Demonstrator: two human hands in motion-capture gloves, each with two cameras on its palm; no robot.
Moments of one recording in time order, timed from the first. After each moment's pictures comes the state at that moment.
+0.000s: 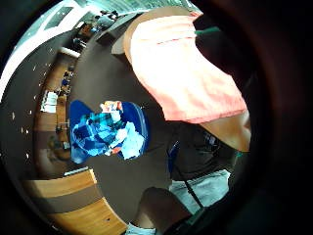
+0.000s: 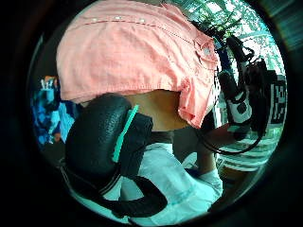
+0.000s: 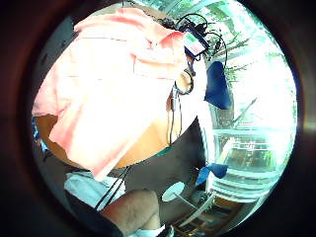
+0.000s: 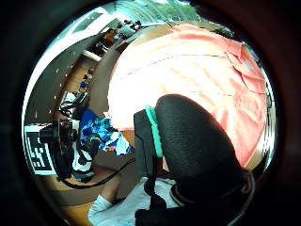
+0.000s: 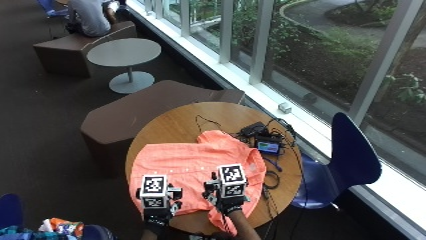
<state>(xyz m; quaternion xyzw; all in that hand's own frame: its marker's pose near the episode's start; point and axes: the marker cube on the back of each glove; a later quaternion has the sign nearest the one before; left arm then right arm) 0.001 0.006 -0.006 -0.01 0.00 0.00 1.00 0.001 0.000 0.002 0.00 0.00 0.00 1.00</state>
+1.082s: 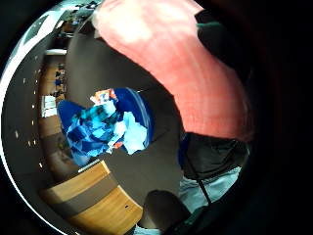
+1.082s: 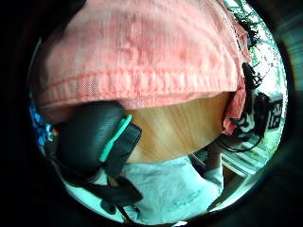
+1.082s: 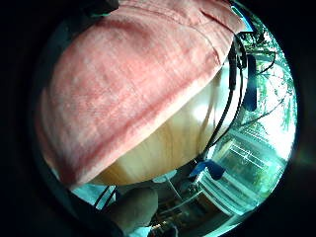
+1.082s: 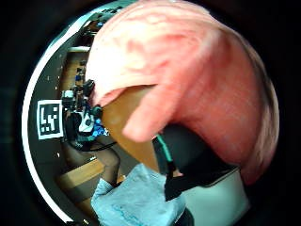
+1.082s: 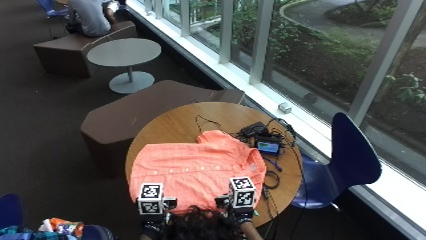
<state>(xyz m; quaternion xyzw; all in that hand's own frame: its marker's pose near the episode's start) -0.021 -0.005 0.095 -0.12 -0.01 0.00 0.99 0.044 0.015 0.098 -0.16 -0.05 -0.02 0.99</state>
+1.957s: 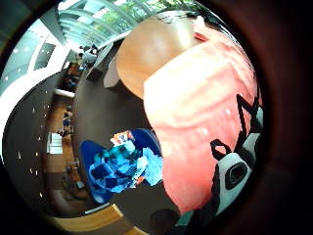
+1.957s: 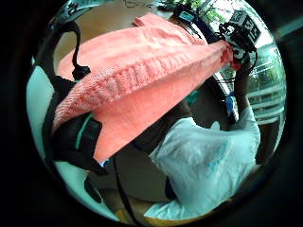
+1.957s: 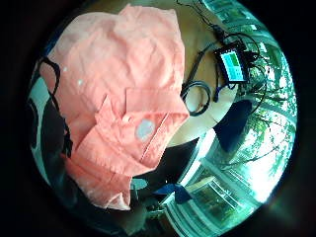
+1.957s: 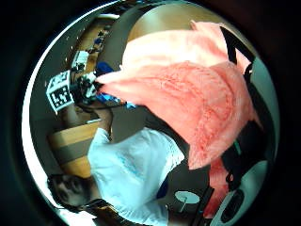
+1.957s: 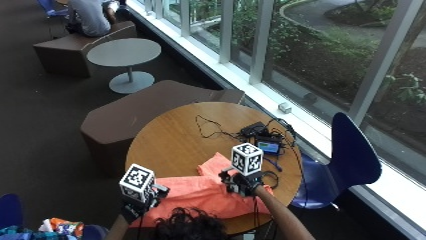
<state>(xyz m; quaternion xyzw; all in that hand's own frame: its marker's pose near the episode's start) -0.068 -0.046 -0.035 0.10 -0.07 0.19 0.97 0.067 -0.044 -0.028 -0.15 -0.07 -0.22 0.96</state>
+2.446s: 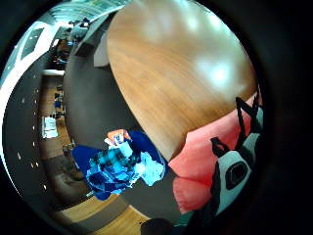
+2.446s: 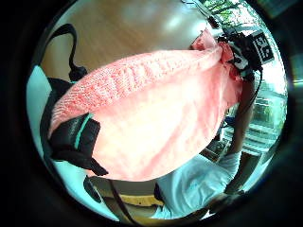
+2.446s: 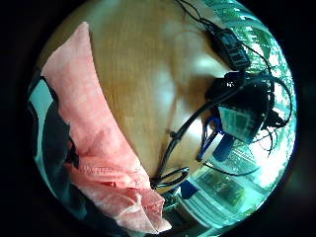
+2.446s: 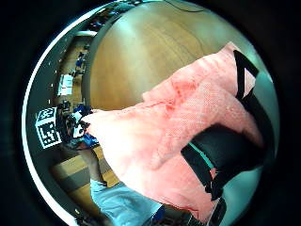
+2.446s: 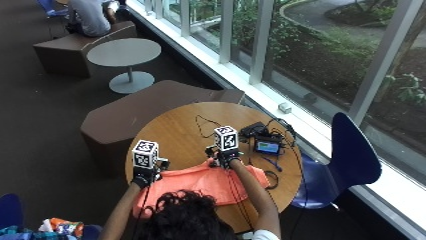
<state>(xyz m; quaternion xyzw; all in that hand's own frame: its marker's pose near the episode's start) -0.069 -0.192 0.063 -0.11 0.00 0.12 0.99 0.039 -0.224 0.035 -0.18 -0.02 -0.14 0.97</state>
